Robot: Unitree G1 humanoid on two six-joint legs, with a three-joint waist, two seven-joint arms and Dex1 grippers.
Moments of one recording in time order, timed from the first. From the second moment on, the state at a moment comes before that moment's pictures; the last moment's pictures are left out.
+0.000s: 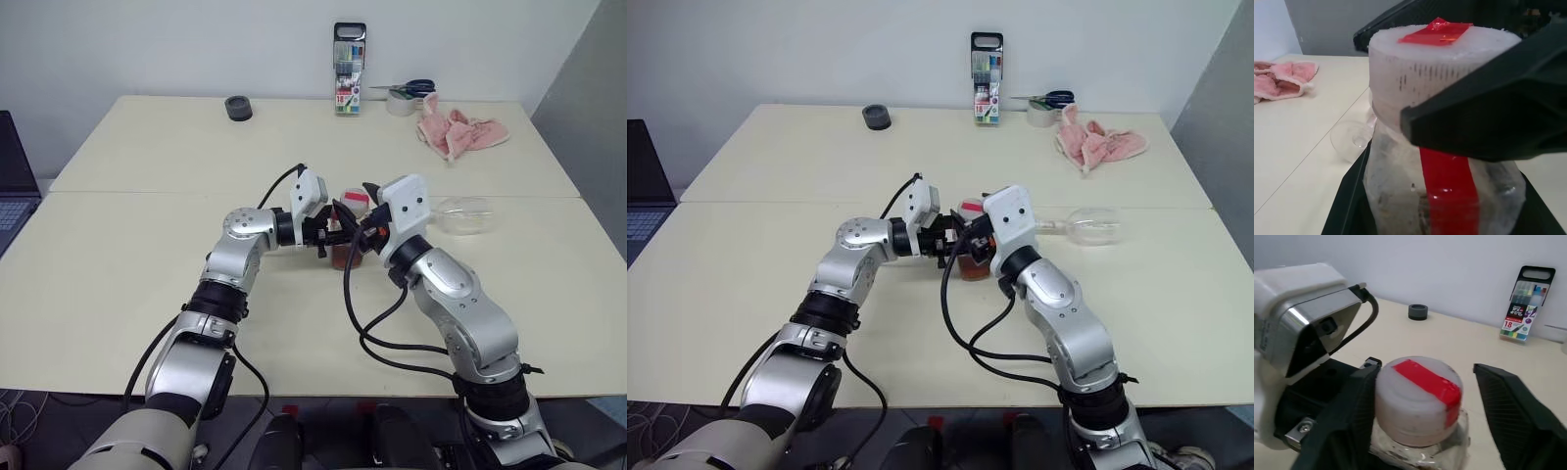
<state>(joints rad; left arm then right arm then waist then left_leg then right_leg) -0.84 0.28 -0.12 0.54 -0.26 0.05 -1.18 -0.45 -0.11 0.23 -0.47 0.14 0.64 0.17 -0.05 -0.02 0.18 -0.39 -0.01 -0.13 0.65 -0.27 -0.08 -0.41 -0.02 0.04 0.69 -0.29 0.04</state>
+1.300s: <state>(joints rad) -0.84 0.29 -0.11 0.57 -0.23 0.02 -1.17 -0.44 -0.15 0.22 -0.50 0.09 0.61 0.21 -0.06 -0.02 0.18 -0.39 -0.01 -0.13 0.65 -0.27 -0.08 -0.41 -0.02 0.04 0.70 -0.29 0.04</state>
